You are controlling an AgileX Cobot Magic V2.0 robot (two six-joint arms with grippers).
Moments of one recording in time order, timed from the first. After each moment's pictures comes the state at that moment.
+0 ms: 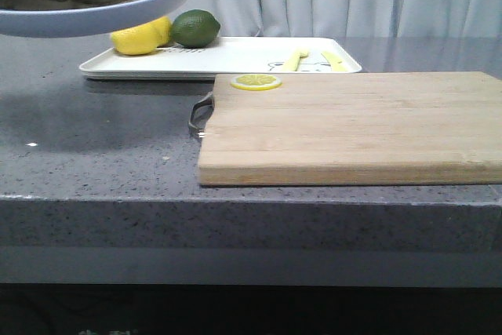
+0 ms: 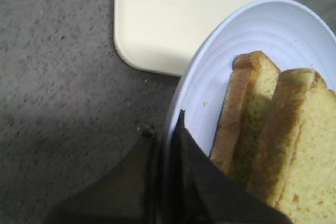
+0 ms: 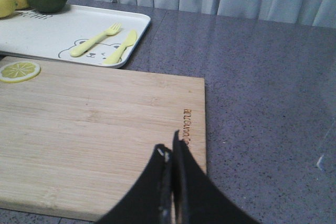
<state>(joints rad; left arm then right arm) 0.22 1.47 -1.22 -0.97 0.91 0.65 0.00 0.28 -0.35 0.23 0.35 -0.25</state>
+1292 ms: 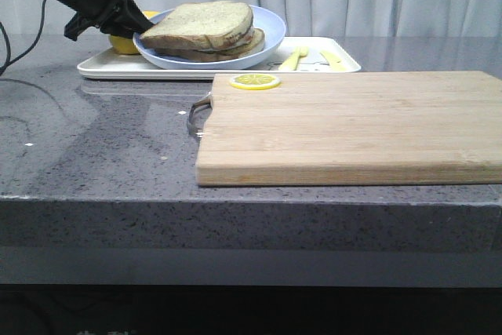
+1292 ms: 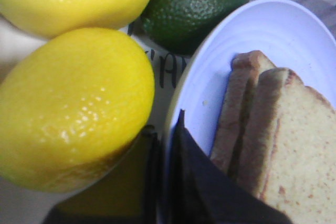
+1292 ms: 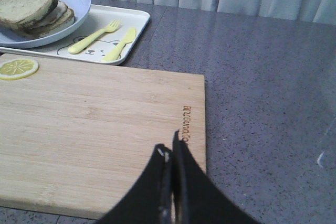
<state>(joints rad) -0.05 2.49 -2.43 -0.83 0.94 0.31 0.00 0.28 -0.35 0.23 0.35 -0.25</state>
